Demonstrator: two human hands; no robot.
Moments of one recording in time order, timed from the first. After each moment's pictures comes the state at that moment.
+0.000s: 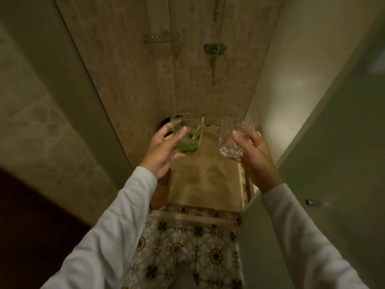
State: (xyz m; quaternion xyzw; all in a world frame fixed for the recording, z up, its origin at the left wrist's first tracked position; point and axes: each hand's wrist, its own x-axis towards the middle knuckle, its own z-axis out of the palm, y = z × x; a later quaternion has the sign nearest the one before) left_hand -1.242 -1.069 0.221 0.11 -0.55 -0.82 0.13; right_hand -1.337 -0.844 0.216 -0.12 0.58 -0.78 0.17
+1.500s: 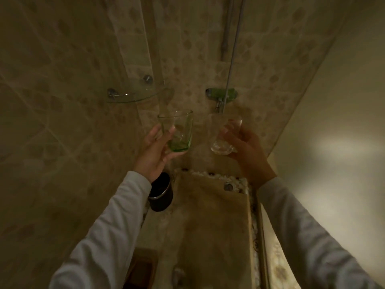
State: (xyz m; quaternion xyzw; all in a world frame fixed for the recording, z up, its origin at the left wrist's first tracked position) left_hand -1.914 -1.329 0.283 0.14 -0.49 -0.83 0.20; right_hand -2.031 -1.122 0.280 -0.18 0.62 -0.74 0.19
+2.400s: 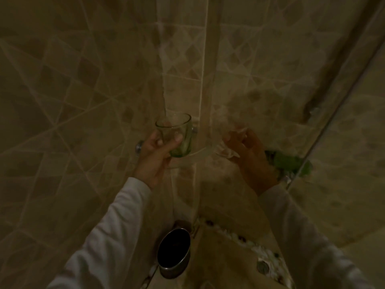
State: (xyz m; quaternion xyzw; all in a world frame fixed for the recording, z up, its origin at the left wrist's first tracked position) left_hand -2.138 -1.647 0.289 0.17 -0.52 -0.77 0.34; right_hand -2.307 -1.478 0.291 -0.27 0.56 -0.75 0.23
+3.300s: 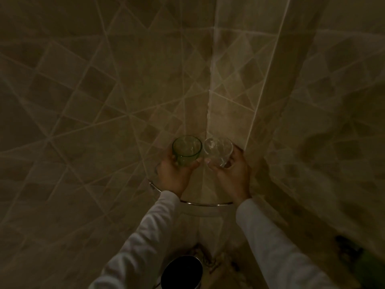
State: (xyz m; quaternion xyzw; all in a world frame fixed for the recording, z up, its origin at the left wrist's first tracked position) left_hand -2.251 -1.746 0.217 0.51 -0.55 -0.40 0.53; right_hand -2.404 -1.695 0.210 -0.44 0.61 -0.63 0.20
